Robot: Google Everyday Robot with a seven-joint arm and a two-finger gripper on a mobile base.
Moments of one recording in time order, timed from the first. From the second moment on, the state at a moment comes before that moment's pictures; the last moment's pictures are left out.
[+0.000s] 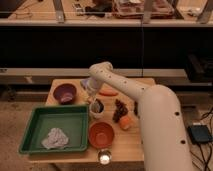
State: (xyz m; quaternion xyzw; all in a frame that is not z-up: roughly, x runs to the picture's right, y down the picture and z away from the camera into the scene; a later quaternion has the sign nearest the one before) arm -0.106 0.048 0.927 0.03 -0.35 -0.83 0.44
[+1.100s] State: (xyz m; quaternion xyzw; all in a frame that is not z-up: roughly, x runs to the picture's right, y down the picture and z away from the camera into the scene) arm -0.088 -0.013 0.880 0.10 -0.37 -0.79 0.48
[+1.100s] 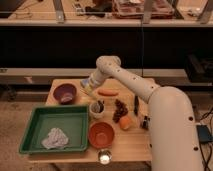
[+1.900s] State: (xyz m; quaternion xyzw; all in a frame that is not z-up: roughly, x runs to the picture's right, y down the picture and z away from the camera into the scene) arm 0.091 -0.066 0.805 0.15 -0.35 -0.71 0.59
